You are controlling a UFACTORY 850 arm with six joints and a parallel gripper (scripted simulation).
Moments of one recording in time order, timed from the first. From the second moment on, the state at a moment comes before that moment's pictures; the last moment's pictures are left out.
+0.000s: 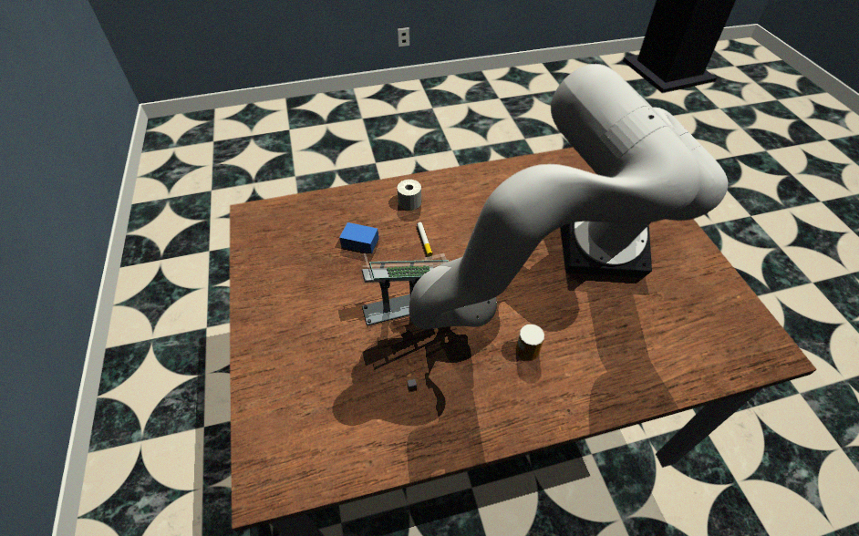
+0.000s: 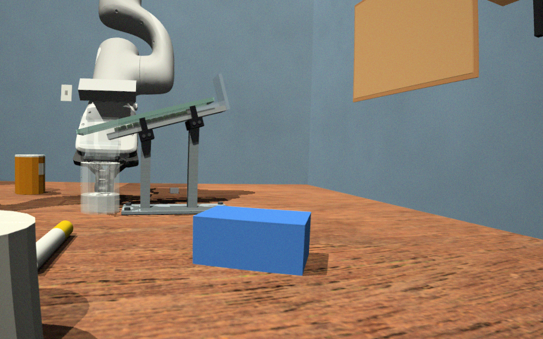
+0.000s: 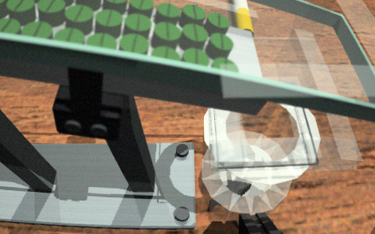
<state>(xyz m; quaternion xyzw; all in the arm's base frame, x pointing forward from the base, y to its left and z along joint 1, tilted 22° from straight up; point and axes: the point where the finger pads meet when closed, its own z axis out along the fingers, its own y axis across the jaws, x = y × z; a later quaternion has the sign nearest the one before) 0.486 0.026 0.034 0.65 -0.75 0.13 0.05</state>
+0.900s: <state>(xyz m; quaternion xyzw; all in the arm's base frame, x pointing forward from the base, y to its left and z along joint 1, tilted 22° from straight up) 0.487 0.039 0.039 0.65 -0.75 0.13 0.05</state>
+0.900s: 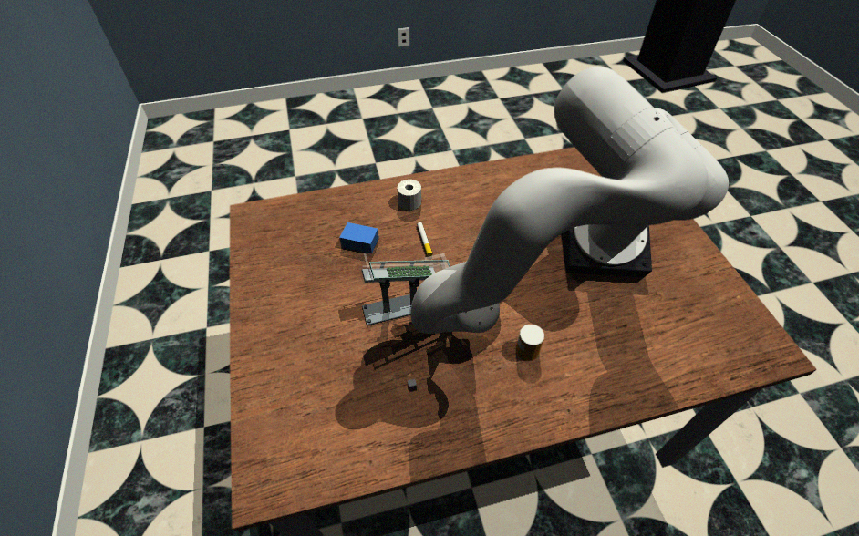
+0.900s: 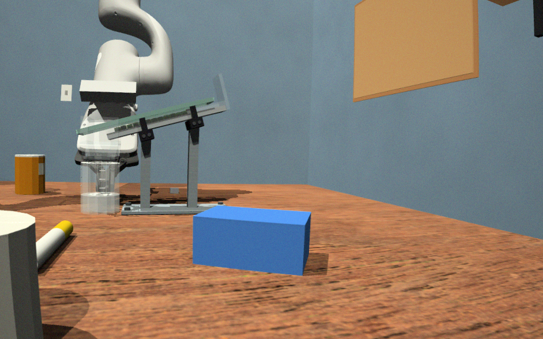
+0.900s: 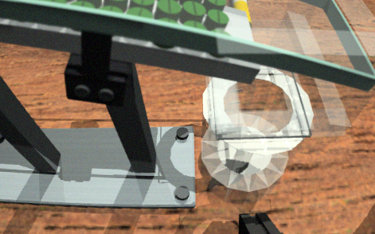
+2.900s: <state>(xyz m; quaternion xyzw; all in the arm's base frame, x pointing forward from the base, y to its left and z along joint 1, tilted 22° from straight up) 0.571 -0.084 0.246 0.40 -0.92 0.05 -0.02</state>
